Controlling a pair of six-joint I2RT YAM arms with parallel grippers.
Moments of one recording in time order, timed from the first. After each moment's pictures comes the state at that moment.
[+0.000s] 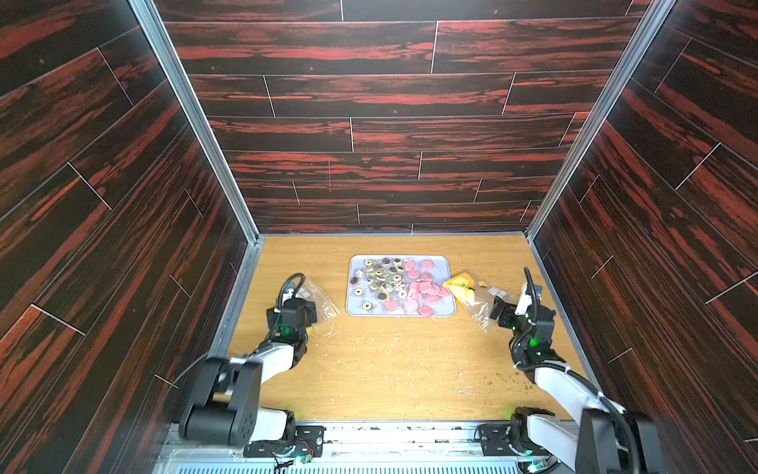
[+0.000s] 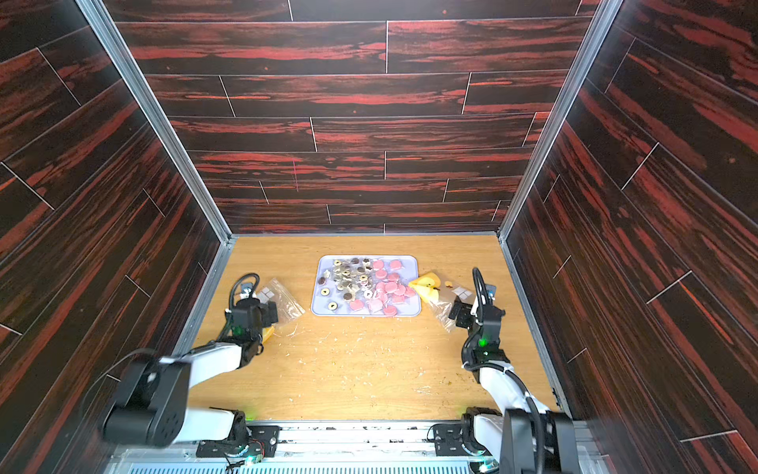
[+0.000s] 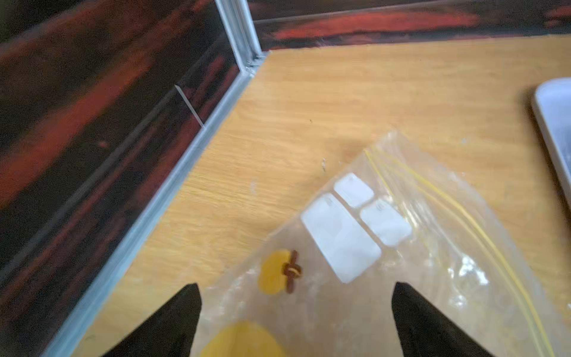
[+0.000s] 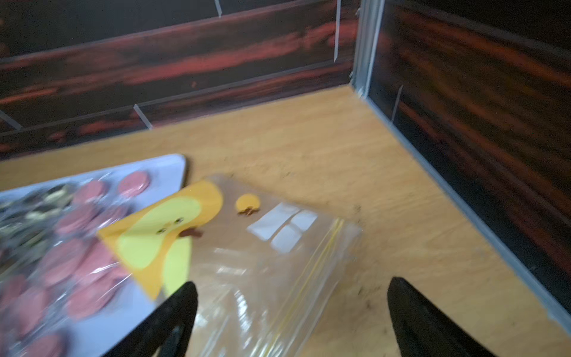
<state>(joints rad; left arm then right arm) -0.08 1.45 0.40 0.53 -0.41 -0.06 -0.03 1.15 0.27 0.55 0.11 0.13</state>
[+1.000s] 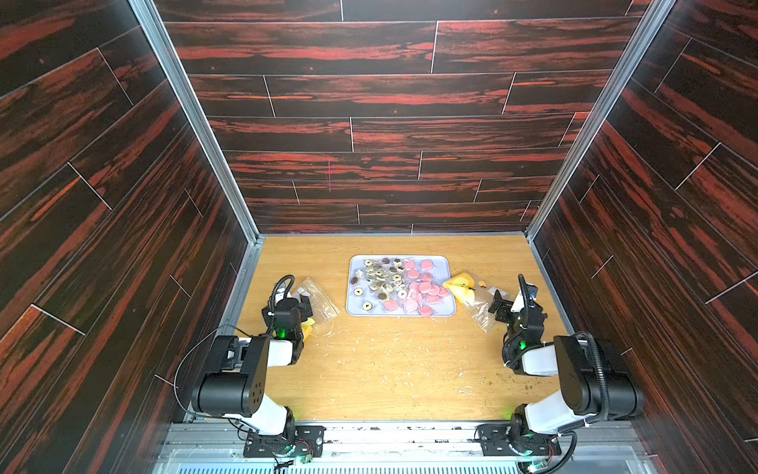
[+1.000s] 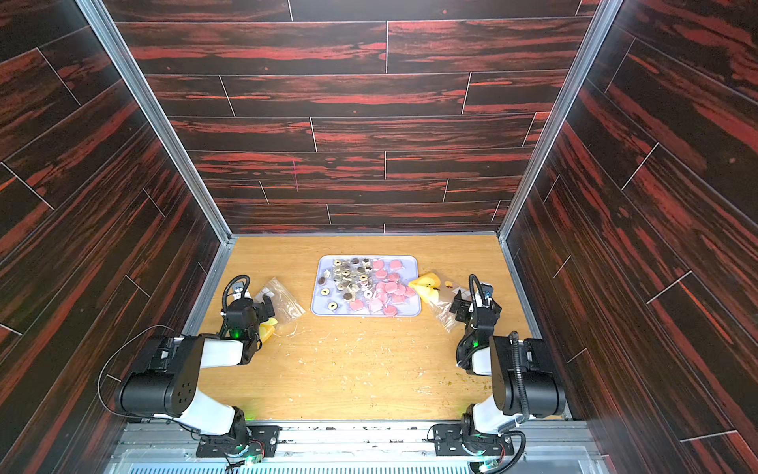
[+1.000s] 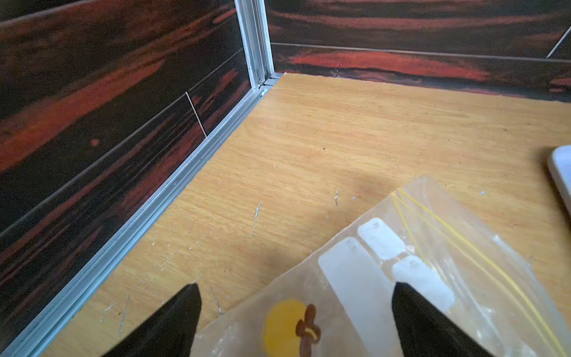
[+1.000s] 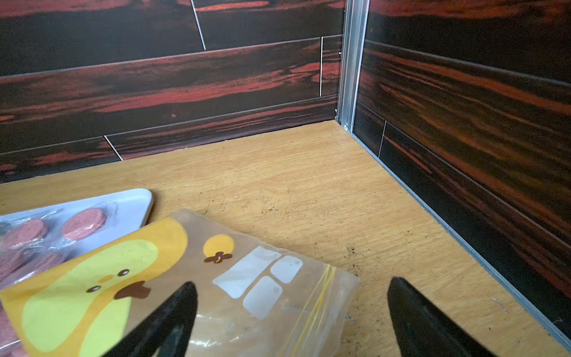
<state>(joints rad) 0.00 1.56 0.41 0.74 -0.37 -0.11 -0.03 1.55 0.28 1.07 0.16 0.09</state>
